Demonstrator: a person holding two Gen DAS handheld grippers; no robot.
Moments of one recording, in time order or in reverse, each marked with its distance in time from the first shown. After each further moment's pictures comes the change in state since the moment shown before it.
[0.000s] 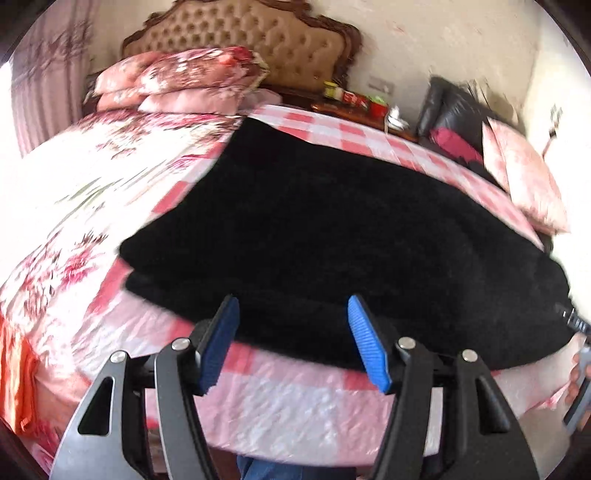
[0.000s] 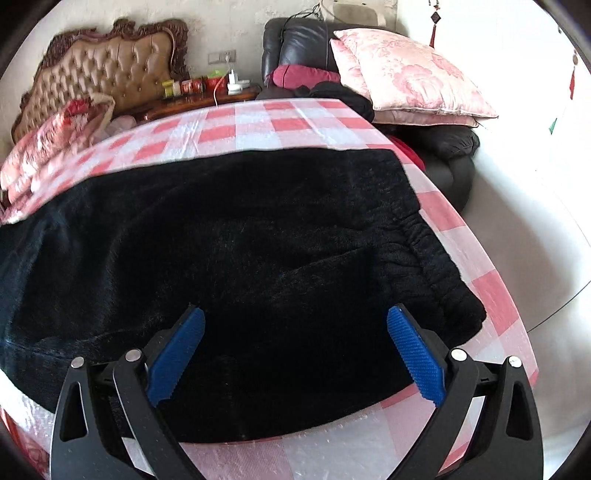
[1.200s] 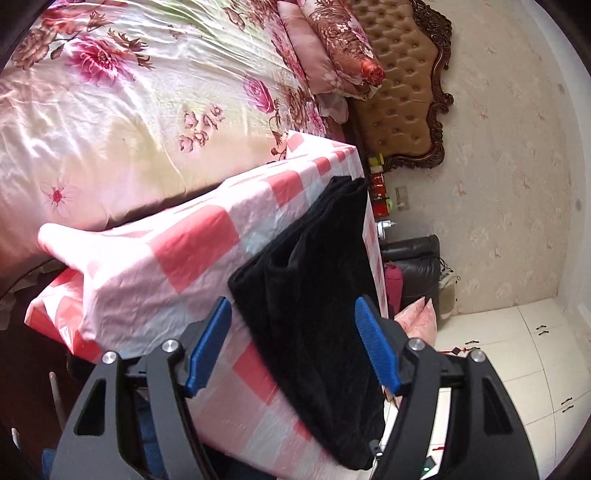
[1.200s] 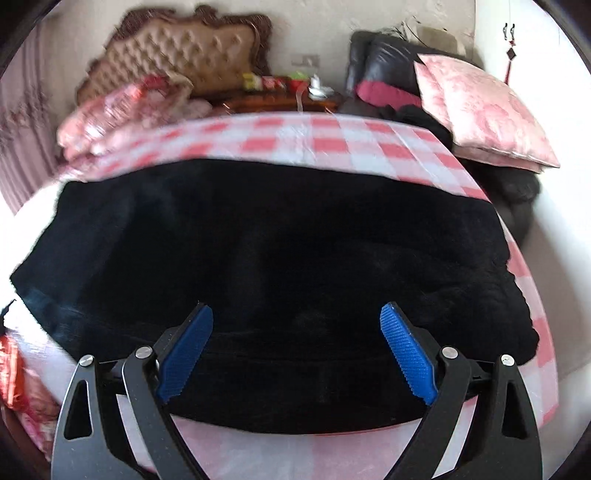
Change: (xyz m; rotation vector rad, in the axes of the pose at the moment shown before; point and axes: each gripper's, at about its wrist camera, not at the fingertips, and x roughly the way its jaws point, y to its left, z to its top) left arm 0.007 0.165 -0.004 -0.909 0.045 -0.448; right arm -0.023 0.078 -0.002 -0.205 0.021 0.156
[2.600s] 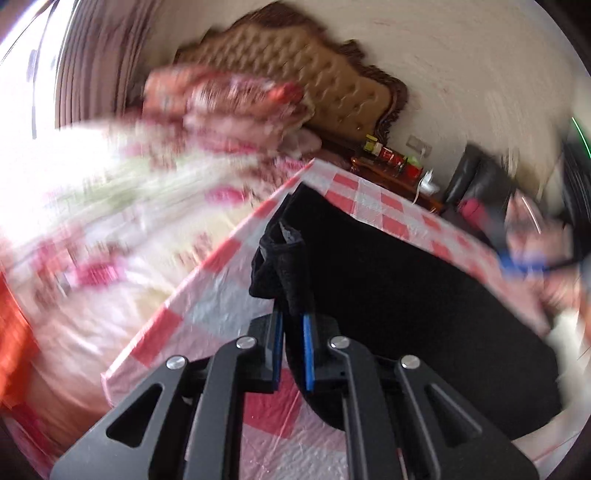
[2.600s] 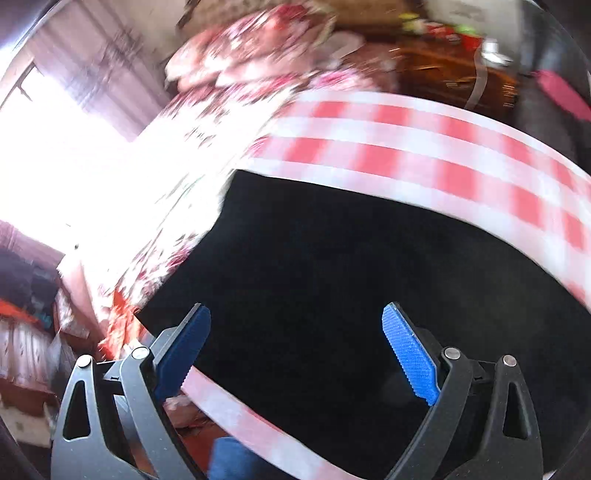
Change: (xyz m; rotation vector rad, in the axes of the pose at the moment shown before) left arm 0.036 -0.120 -0.096 0.851 -0.282 0.450; right arm 0.012 0.253 0.174 -0.228 0.355 0.538
